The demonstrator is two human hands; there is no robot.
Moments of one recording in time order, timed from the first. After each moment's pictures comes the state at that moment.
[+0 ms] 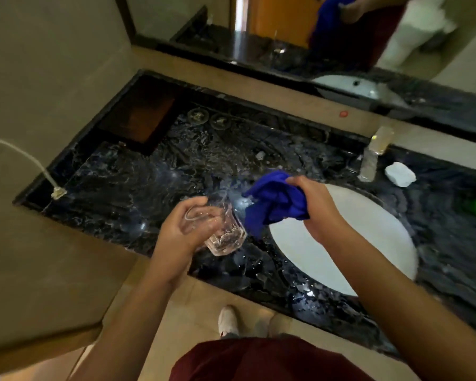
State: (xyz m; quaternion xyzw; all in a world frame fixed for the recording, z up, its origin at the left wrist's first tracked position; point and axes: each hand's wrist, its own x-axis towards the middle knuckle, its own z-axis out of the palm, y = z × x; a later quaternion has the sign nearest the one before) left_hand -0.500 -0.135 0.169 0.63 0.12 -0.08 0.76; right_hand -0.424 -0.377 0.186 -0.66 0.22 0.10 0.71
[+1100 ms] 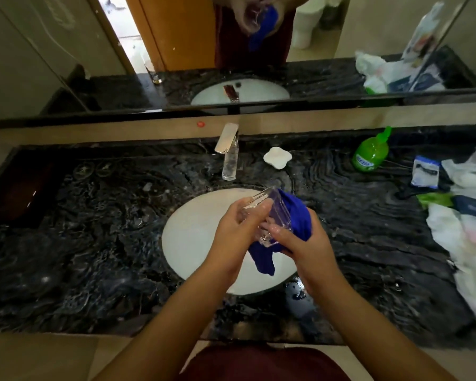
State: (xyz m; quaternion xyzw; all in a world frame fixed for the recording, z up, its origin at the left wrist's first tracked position) left_hand -0.511 -0.546 0.204 0.67 0.04 -0.27 0.69; right_hand -0.575 -0.675 0.168 -0.57 0.21 -0.07 0.79
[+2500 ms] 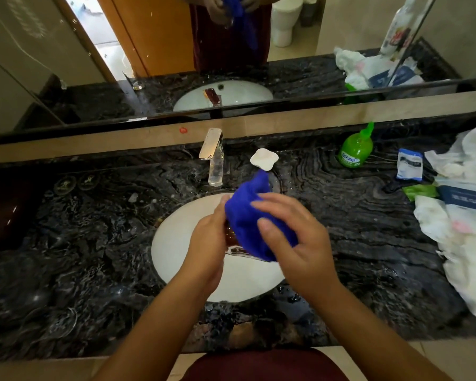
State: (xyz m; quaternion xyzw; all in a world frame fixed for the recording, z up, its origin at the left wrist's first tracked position) left_hand -0.503 -0.549 0.236 0.70 0.05 -0.24 0.67; right_hand -0.574 -0.676 0.210 -0.79 0.01 -0.25 0.56
